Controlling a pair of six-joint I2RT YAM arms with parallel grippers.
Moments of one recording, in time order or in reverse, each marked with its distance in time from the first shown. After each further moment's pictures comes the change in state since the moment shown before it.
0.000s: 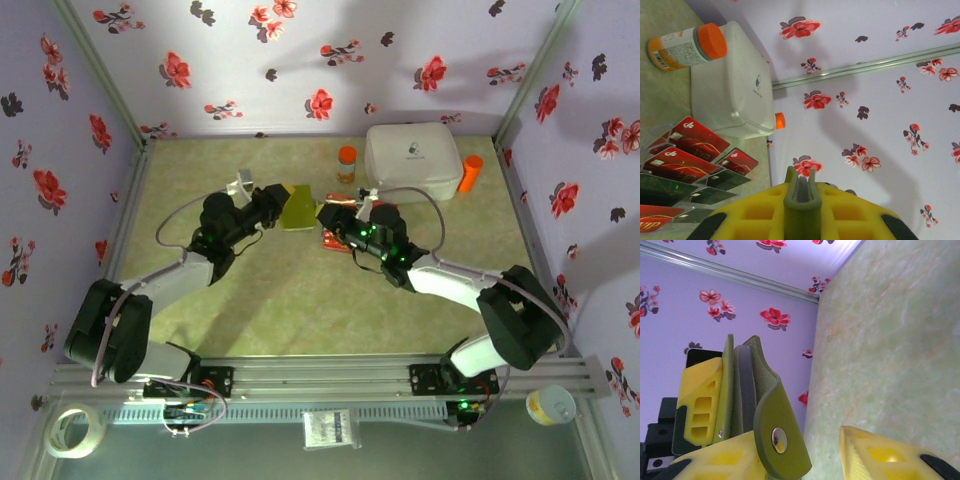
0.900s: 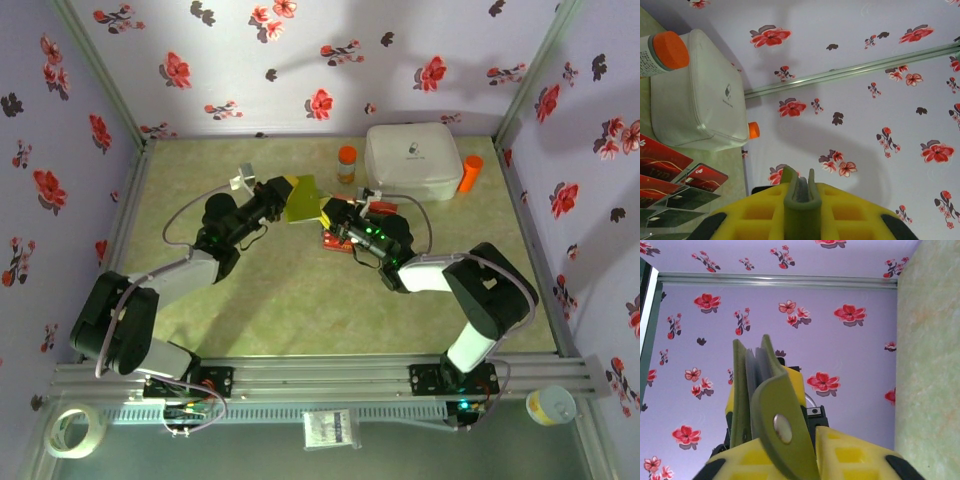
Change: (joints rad) left arm -0.023 0.049 0.017 0.150 -0.033 -0.052; right arm -0.043 0.206 -0.064 0.600 -0.118 0.373
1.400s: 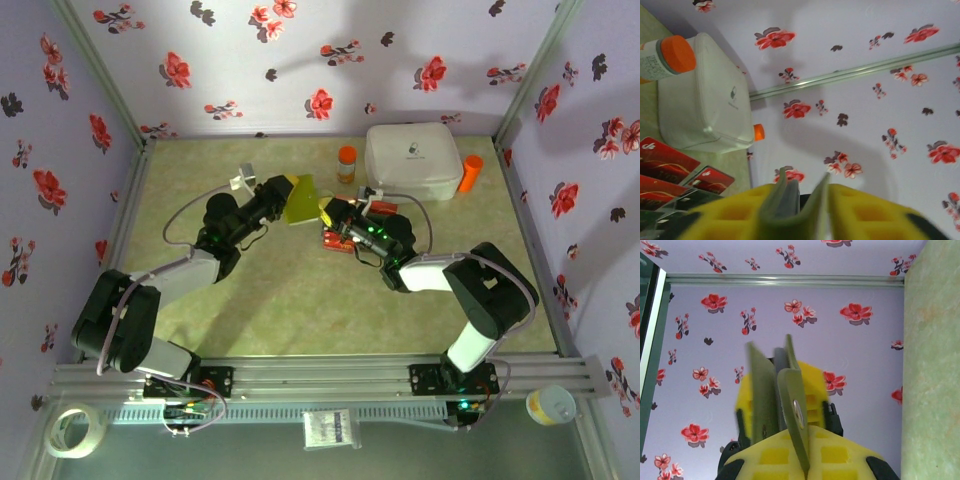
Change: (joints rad) left arm 0.001 0.009 0.000 -0.011 -0.008 0.027; right arm -0.012 0.000 -0.008 0.028 -0.022 0.019
